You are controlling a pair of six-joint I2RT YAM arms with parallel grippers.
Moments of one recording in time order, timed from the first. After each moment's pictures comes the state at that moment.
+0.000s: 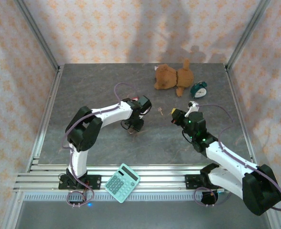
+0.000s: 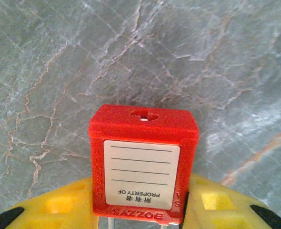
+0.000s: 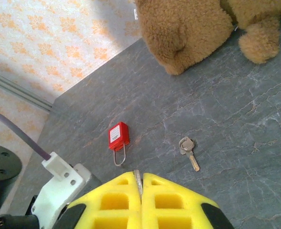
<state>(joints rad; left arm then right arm) -0.68 1.95 1.38 -0.84 -0.09 -0.23 0.46 0.98 0.40 0.26 0.04 0.75</state>
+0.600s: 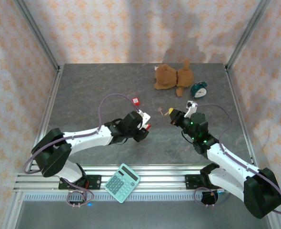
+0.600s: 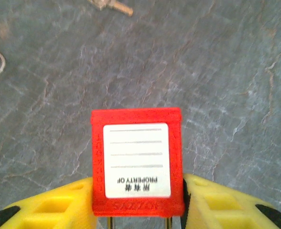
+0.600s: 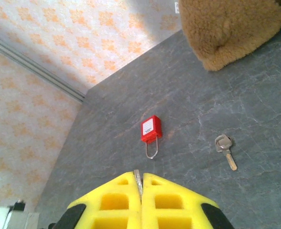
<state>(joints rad) -0.84 1.47 0.80 -0.13 -0.07 -0.15 0.46 0.93 0.38 0.32 -0.08 0.76</state>
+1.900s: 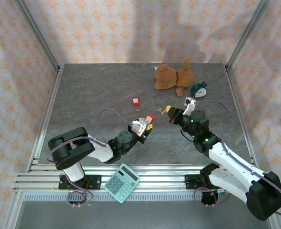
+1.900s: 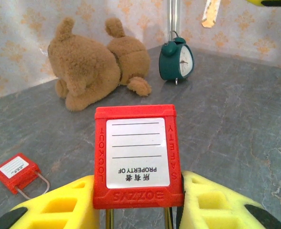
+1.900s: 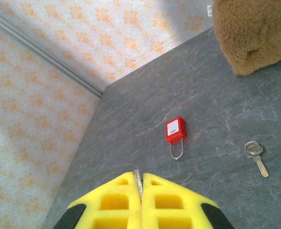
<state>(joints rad) -0.96 1.69 0.43 1.15 -0.37 0.05 0.51 0.90 0.48 0.21 -0.10 0.74</state>
